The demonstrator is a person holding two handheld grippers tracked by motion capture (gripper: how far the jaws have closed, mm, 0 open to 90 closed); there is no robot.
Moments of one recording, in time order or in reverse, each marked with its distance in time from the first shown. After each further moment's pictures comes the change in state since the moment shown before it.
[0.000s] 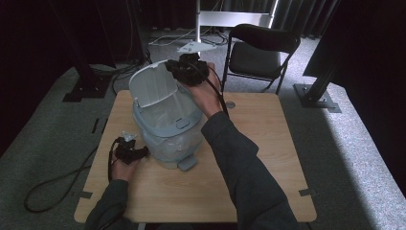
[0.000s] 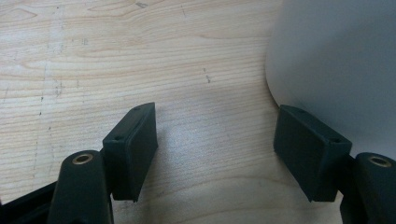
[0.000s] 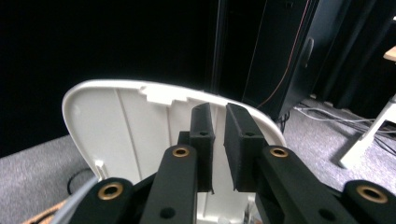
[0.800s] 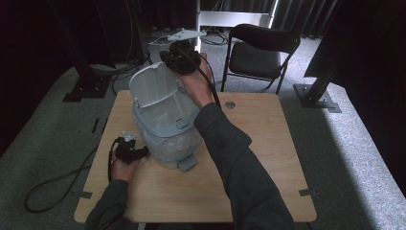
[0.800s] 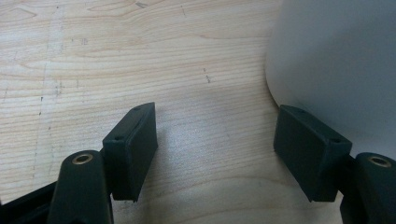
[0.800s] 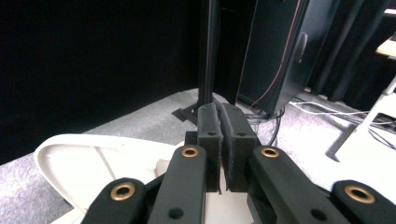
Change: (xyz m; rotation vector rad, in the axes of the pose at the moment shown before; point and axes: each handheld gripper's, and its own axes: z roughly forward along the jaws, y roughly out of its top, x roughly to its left) left arm 0.000 0.000 0.000 0.001 0.000 -0.003; right arm -0.002 0.024 0.023 0.032 -0.025 0.026
